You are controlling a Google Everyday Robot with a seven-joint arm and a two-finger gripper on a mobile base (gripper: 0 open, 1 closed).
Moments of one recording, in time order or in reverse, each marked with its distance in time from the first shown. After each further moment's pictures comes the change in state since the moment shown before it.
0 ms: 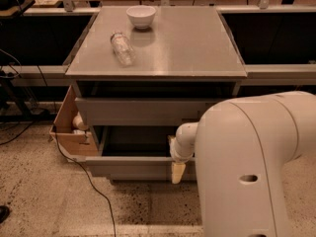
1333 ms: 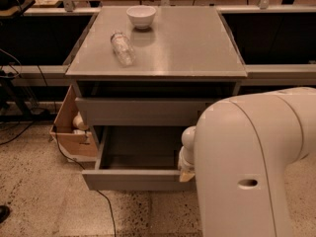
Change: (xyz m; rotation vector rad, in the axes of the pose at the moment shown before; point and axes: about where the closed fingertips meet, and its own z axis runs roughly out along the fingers) arm 0.039 0.057 -0.018 -0.164 0.100 0.008
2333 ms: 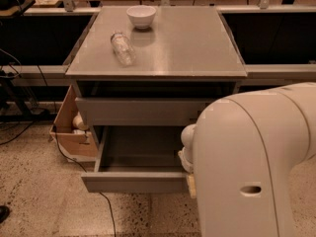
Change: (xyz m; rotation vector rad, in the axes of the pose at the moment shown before) arm 0.004 0.018 -0.017 -0.063 0.051 -0.085
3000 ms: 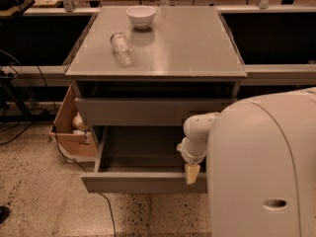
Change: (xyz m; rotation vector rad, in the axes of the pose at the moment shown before) arm -0.006 -0.026 -0.031 0.070 -0.038 -0.037
